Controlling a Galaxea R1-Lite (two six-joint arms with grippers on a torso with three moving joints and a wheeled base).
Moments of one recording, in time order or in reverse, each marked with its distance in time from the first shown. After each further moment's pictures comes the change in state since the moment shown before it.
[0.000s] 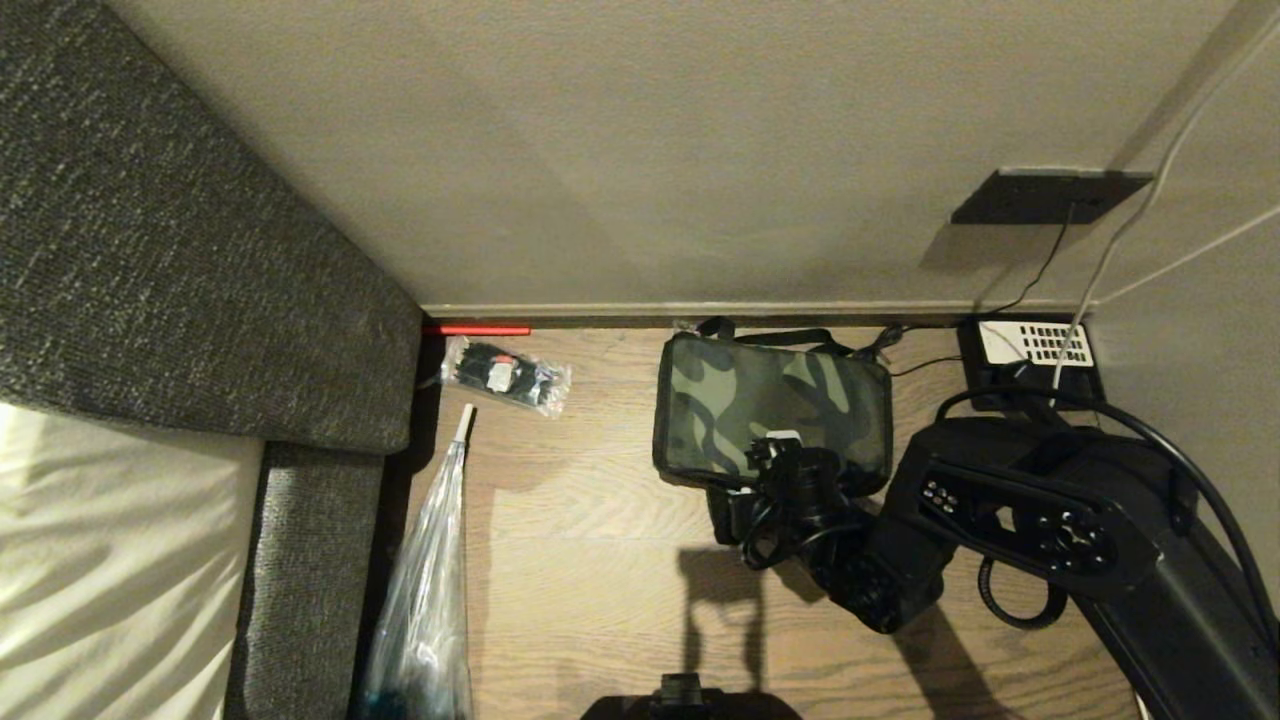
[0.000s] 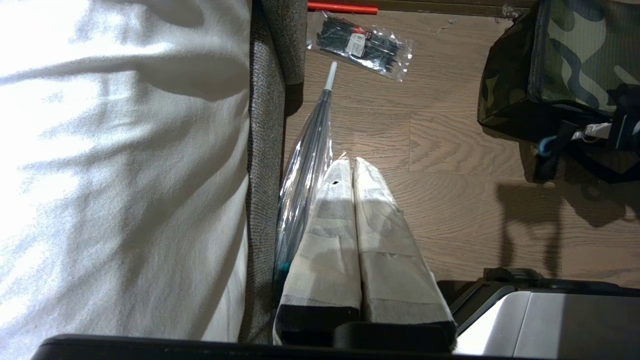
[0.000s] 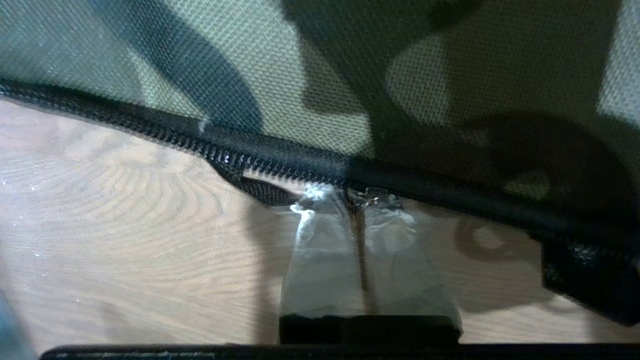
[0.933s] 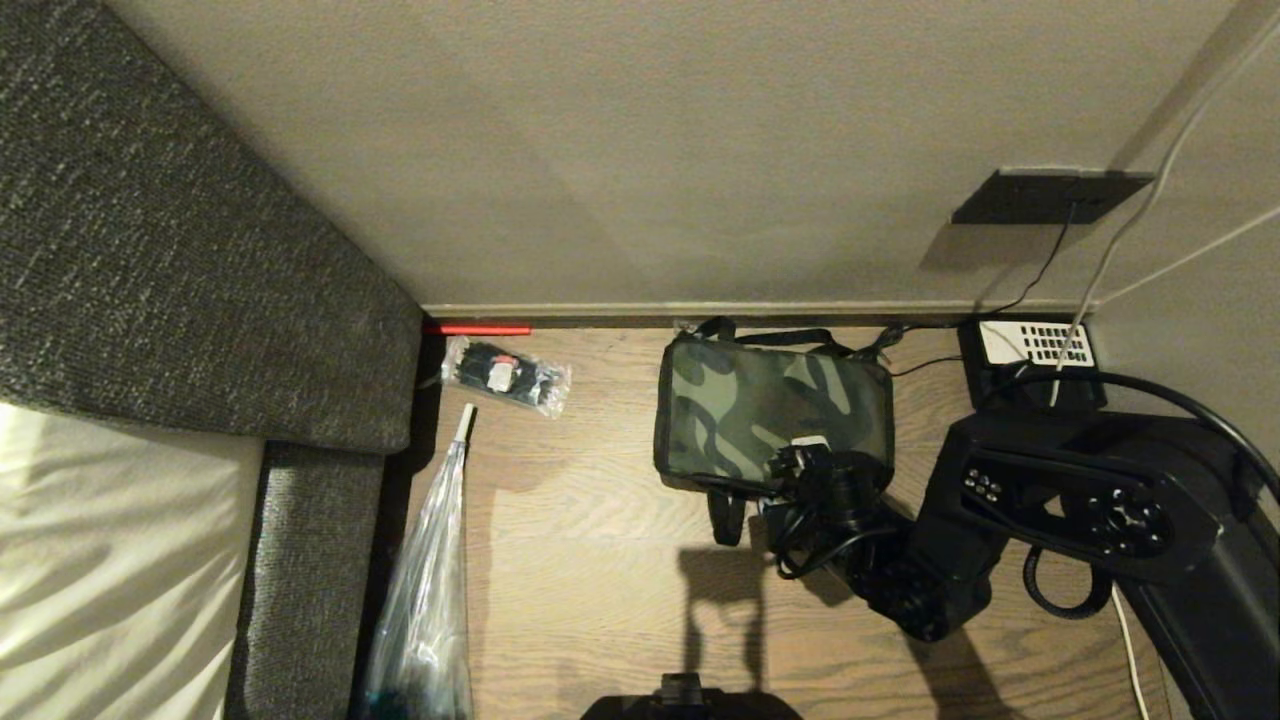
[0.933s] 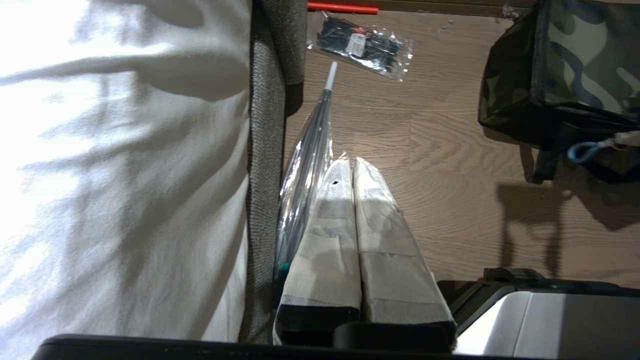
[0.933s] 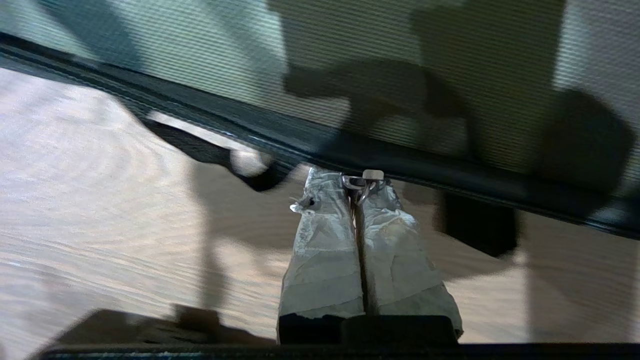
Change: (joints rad) left arm 0.000 0.000 0.000 0.000 0.000 0.000; right arm -0.055 -0.079 0.160 -0.002 -0.026 -0.093
